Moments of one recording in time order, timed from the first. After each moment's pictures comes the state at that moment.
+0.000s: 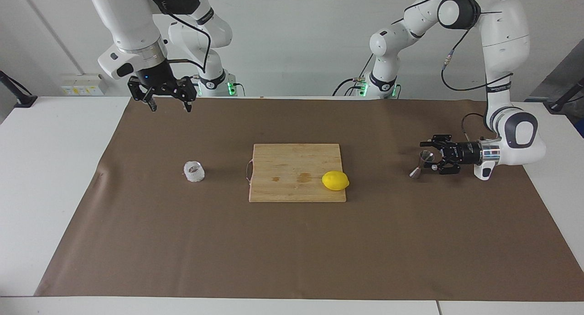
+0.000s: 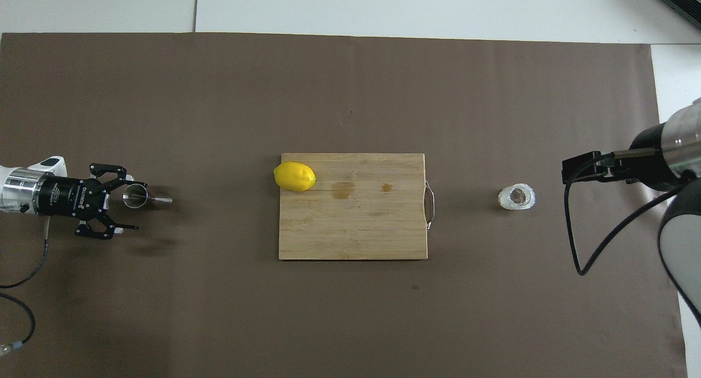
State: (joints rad) left arm 0.49 0.50 -0.09 -1.86 -0.94 1.38 -0.66; right arm 0.03 -0.06 0.06 -1.66 -0.01 1.59 0.10
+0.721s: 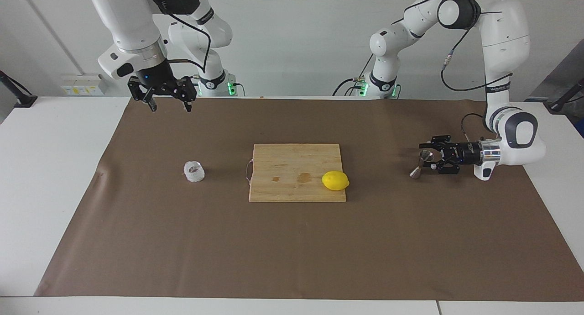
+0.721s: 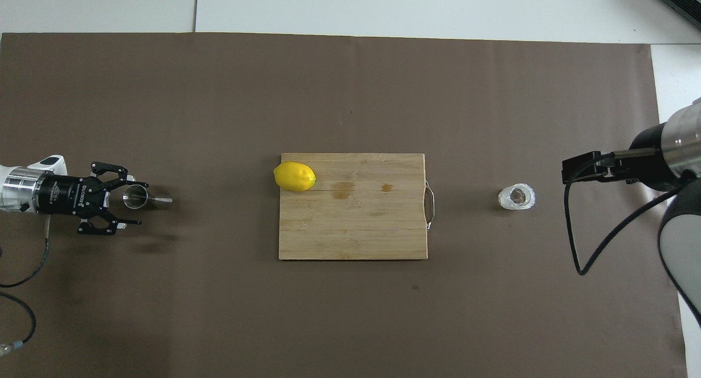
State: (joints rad) left arm 0.49 0.50 -0.09 -1.86 -0.96 1.38 -0.67; right arm 0.03 -0.06 0.06 -1.66 -0.01 1.59 0.10
